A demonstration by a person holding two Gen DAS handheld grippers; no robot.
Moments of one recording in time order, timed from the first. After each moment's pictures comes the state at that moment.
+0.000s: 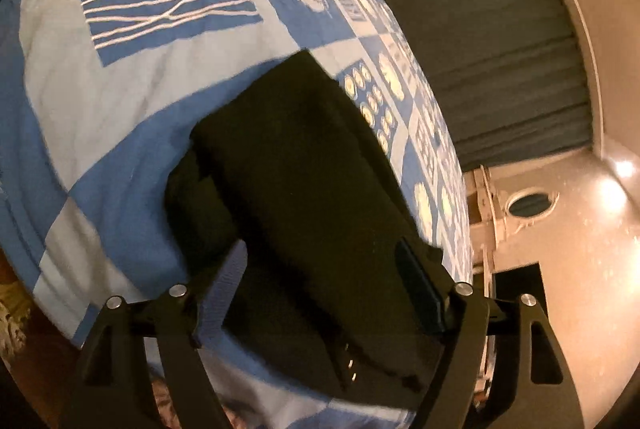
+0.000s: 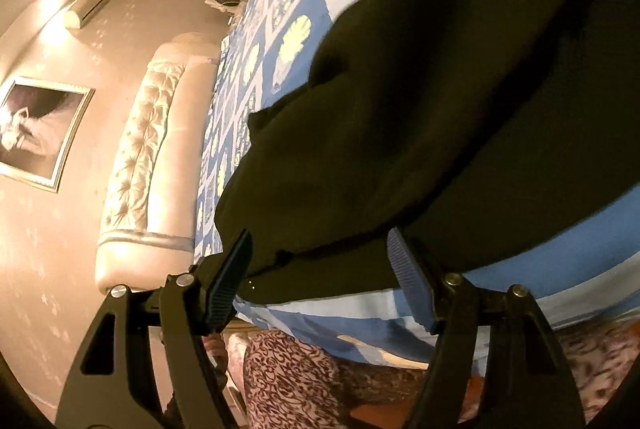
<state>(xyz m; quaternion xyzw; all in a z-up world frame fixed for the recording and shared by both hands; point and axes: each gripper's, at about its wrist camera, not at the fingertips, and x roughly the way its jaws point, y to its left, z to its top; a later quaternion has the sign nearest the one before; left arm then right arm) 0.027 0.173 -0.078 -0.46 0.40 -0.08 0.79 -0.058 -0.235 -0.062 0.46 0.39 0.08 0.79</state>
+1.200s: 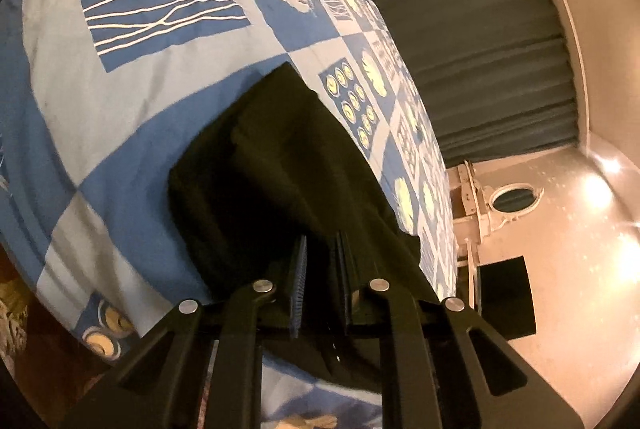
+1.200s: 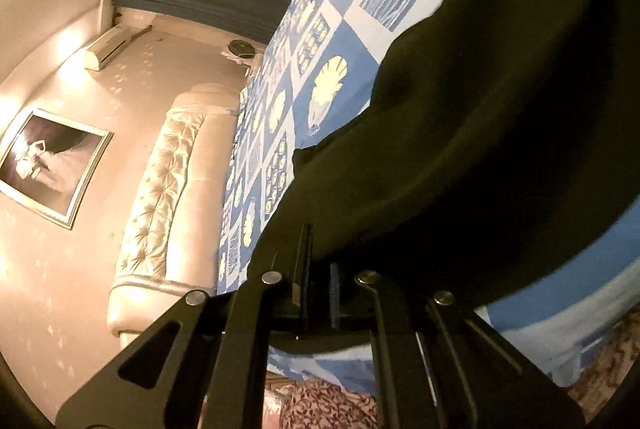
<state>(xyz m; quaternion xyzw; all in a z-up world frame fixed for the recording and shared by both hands) 0.003 0.182 -0.065 -0.46 0.41 -0.12 0.78 -0.063 -0.208 -0.048 0.49 0.29 0.05 0.82</state>
